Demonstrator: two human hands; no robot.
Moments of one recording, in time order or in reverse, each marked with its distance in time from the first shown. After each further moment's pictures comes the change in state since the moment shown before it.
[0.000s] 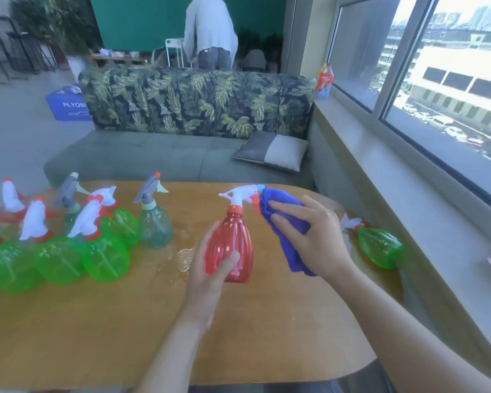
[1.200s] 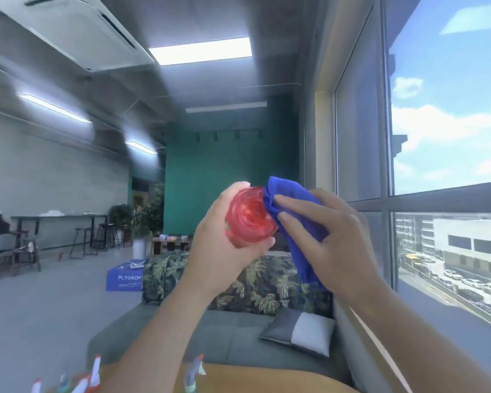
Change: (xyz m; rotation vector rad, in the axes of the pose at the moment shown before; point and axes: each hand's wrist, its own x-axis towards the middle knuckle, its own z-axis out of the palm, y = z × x) left_hand -0.021 0.422 0.081 0.512 -0.071 0.967; right_hand 0.062 -0.322 -0.208 0.063 0.497 -0.762
